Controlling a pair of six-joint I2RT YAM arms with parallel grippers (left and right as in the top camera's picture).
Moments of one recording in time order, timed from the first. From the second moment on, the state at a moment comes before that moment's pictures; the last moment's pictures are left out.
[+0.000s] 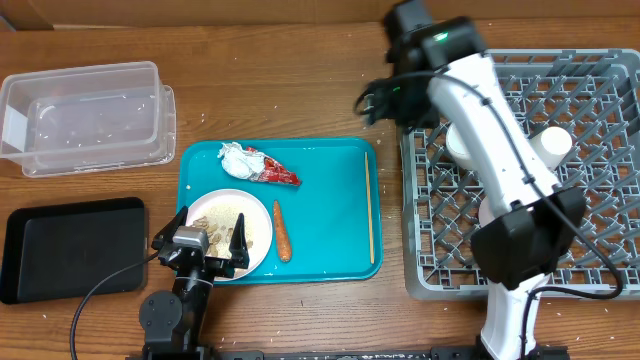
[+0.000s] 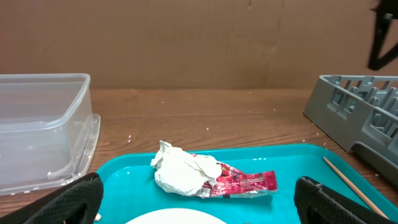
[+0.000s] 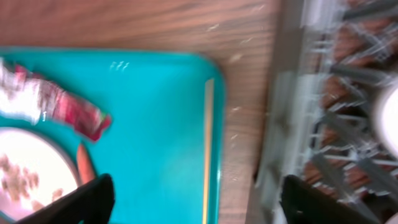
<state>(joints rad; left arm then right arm) 0.02 0.02 0.01 -0.06 0.18 -0.07 0.42 2.09 2.16 -1.46 -0.07 0.39</state>
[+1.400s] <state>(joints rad) 0.02 0.02 0.01 -0.06 0.18 -0.07 0.57 2.13 1.53 -1.01 -0.14 0.56</state>
